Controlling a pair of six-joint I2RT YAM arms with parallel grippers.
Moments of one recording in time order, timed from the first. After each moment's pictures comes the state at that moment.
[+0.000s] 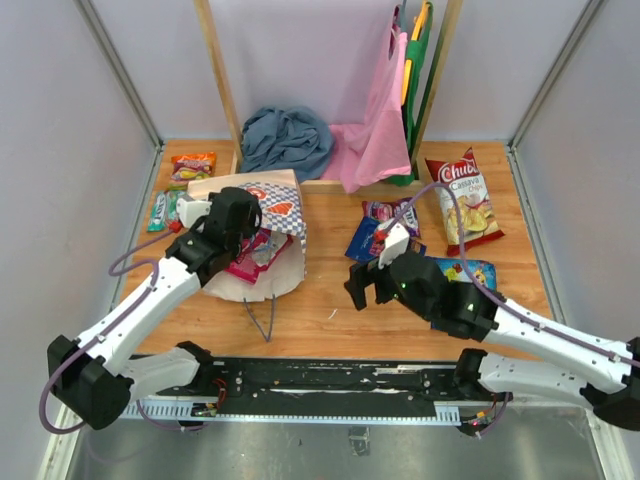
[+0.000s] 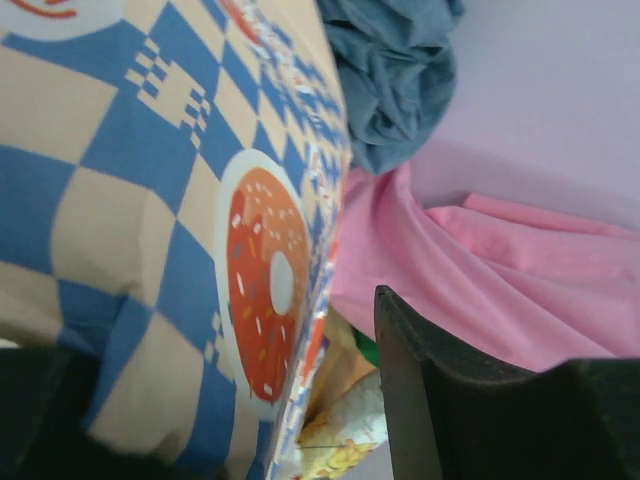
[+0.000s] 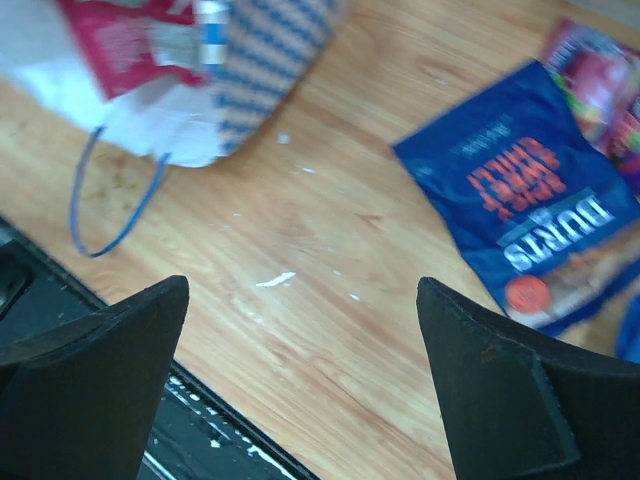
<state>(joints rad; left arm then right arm) -0.53 1.10 0.95 -0.46 -0.64 -1.66 1.05 0.90 0.83 -0.46 0.37 0.37</state>
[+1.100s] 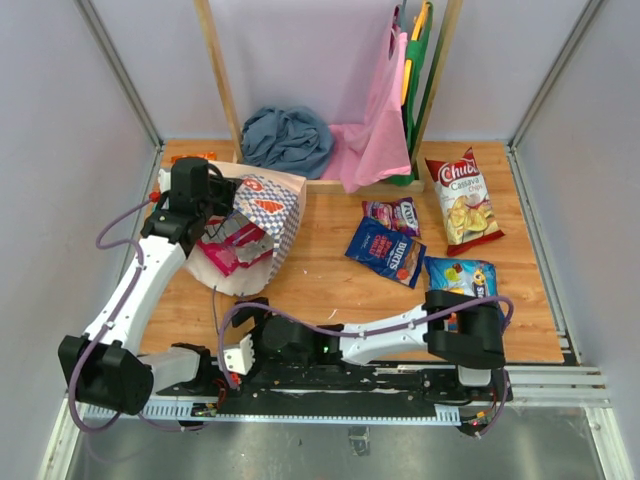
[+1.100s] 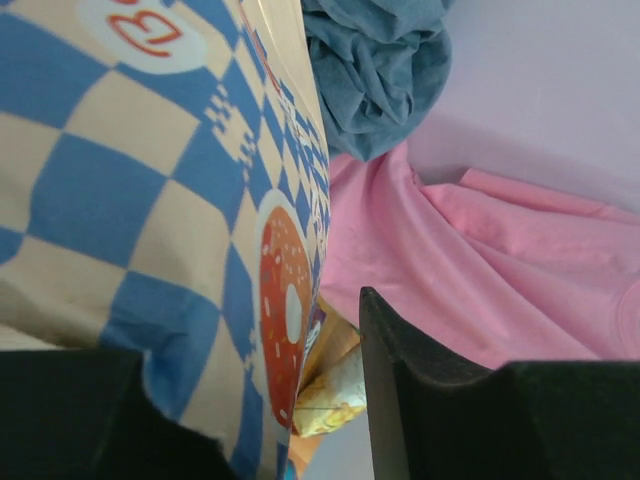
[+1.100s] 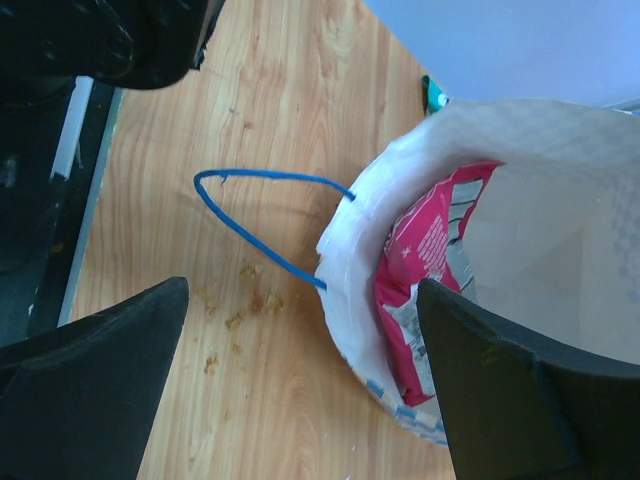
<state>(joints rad) -0.20 1.18 1.10 -0.45 -0.19 -1.42 1.50 1.80 1.02 0.44 0.21 -0.80</state>
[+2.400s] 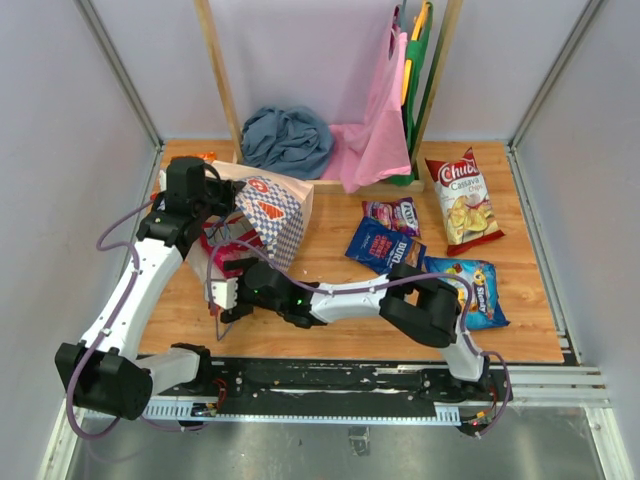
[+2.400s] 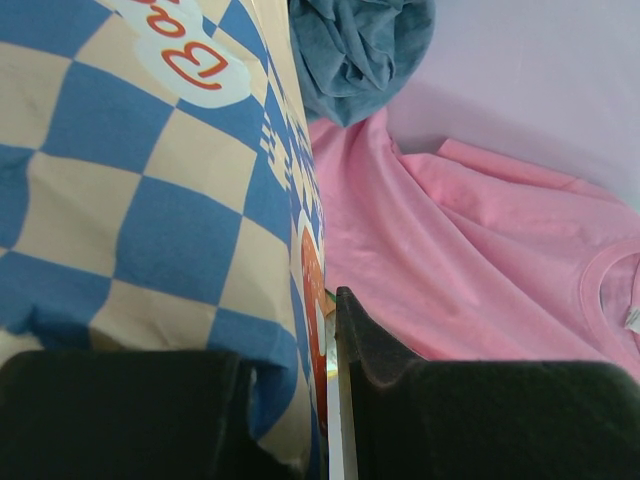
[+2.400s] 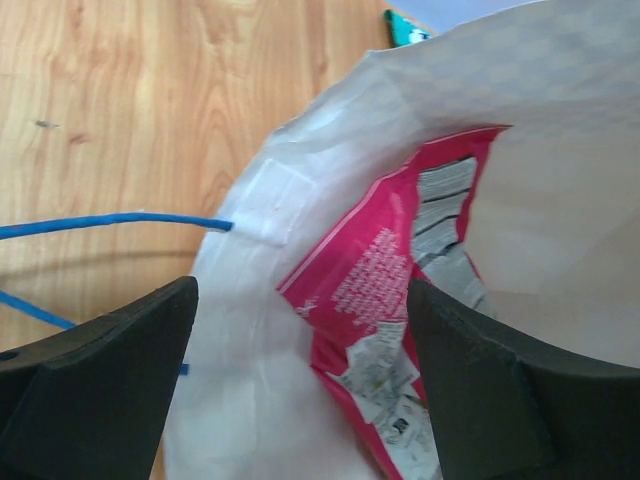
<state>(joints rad) -0.19 1.15 1.11 -0.48 -0.09 -1.48 1.27 2.07 1.32 0.46 0.06 -0.68</state>
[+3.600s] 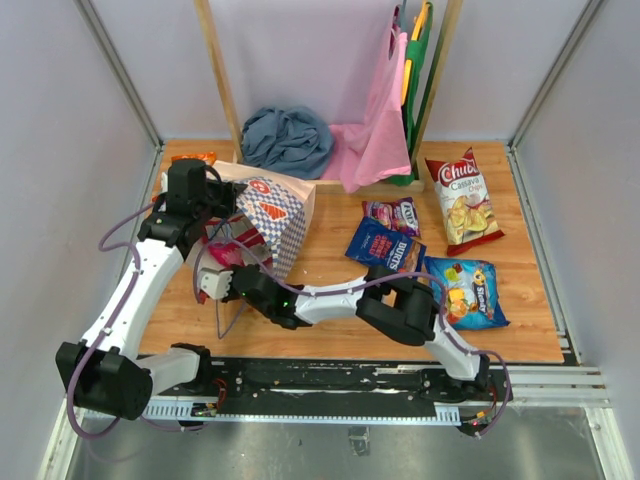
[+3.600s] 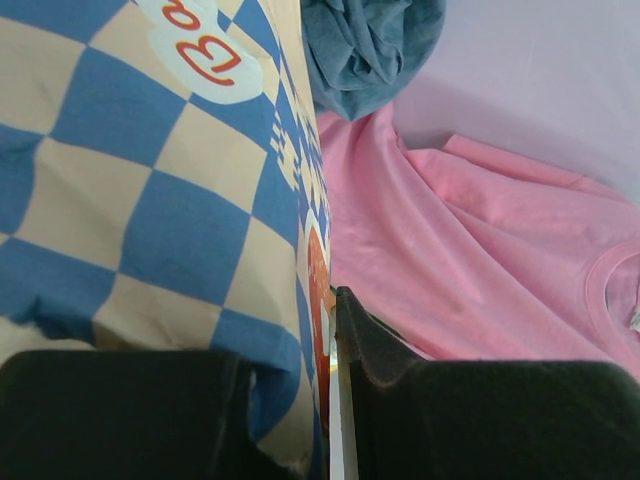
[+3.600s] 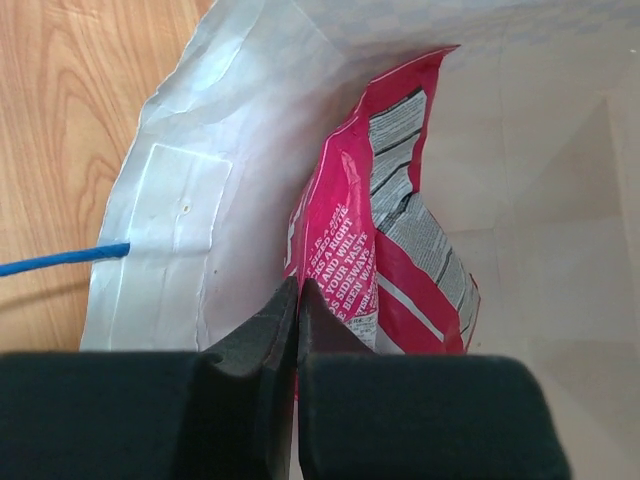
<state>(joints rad) -0.19 1.15 1.10 -0.47 -0.08 -1.49 1.28 2.25 1.46 0.50 0.35 -0.68</state>
